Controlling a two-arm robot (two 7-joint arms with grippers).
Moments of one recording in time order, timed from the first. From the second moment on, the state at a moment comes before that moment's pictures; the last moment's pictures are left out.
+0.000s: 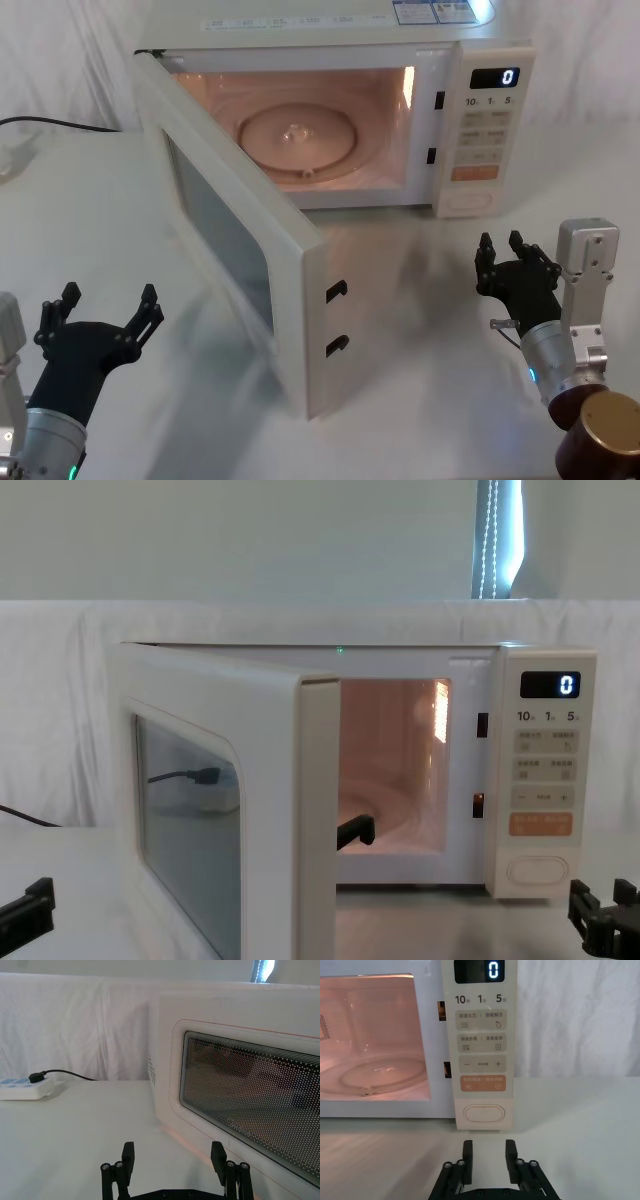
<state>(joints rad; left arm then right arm) 0.27 0.24 0.04 -1.85 -0.25 -0.02 -0.02 0.12 -0.03 -0.08 -1.33 0.02 -0.15 0.03</state>
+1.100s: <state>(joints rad) 0.27 0.24 0.04 -1.85 -0.25 -0.02 -0.02 0.12 -0.03 -0.08 -1.33 0.02 -0.15 0.03</state>
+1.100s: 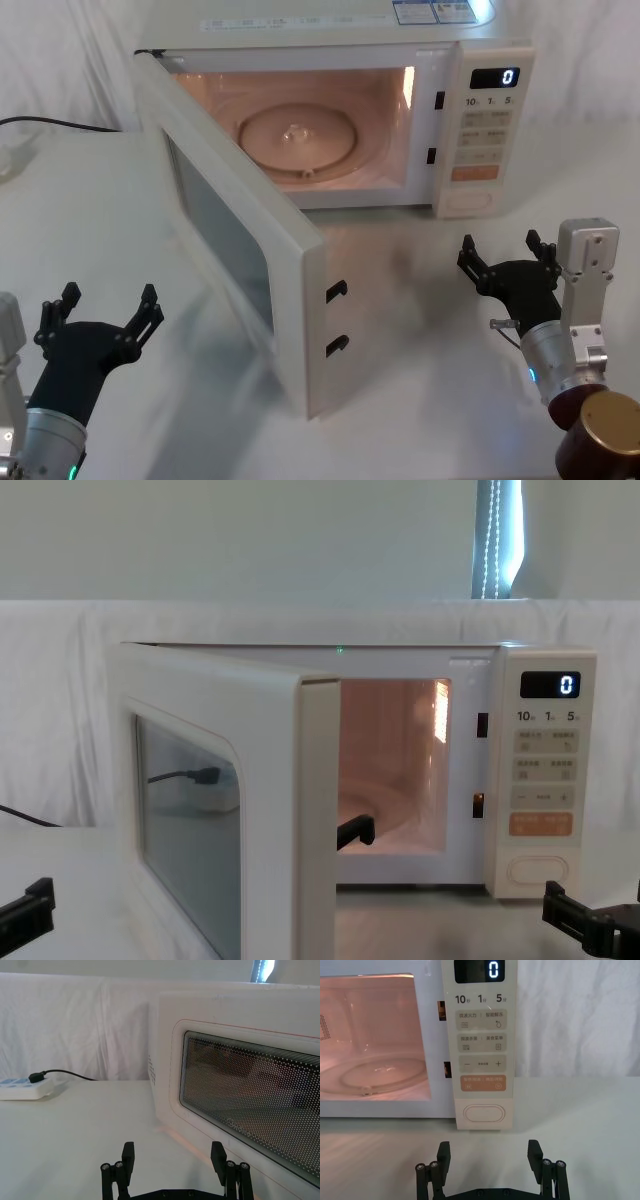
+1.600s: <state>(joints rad) 0.27 0.24 0.04 -1.85 -0.25 -0.02 -0.02 0.10 -0.03 -0.06 -1.36 0.01 -0.15 0.01</state>
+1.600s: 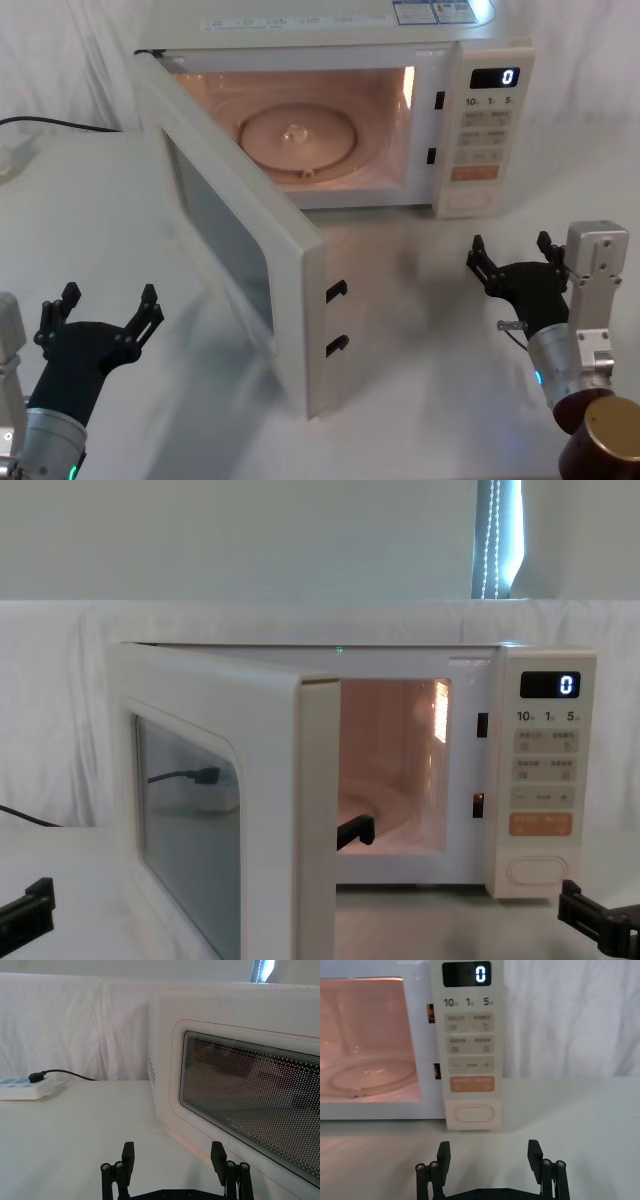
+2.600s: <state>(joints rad) 0.27 0.23 0.03 -1.86 -0.25 0.00 -0.04 0.09 -0.05 -0.05 -1.37 -0.01 -0.16 -0.01</state>
